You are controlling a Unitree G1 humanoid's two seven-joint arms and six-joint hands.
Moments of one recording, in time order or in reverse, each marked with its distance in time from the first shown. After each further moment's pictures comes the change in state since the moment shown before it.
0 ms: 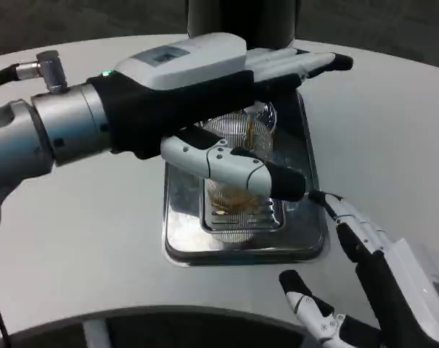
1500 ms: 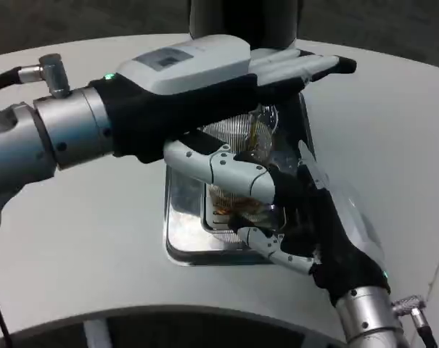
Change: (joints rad) left arm 0.008 0.017 -0.022 -0.017 0.009 -0.005 0.033; right arm -0.603 -0.033 0.000 0.721 0.347 0.020 -0.329
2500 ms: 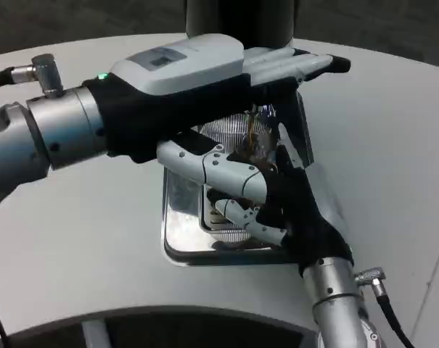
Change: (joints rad) left arm 0.004 0.021 0.002 0.025 -0.010 -0.036 0.011; right arm -0.209 0.041 0.006 0.289 0.118 -0.066 -0.111
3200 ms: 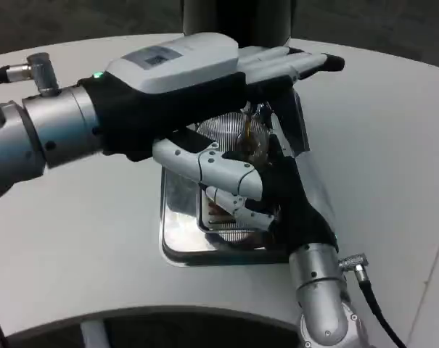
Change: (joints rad) left arm 0.000 0.011 0.002 0.008 -0.002 -0.002 0.000; right arm -0.107 0.027 -0.003 0.147 0.034 -0.034 -0.063
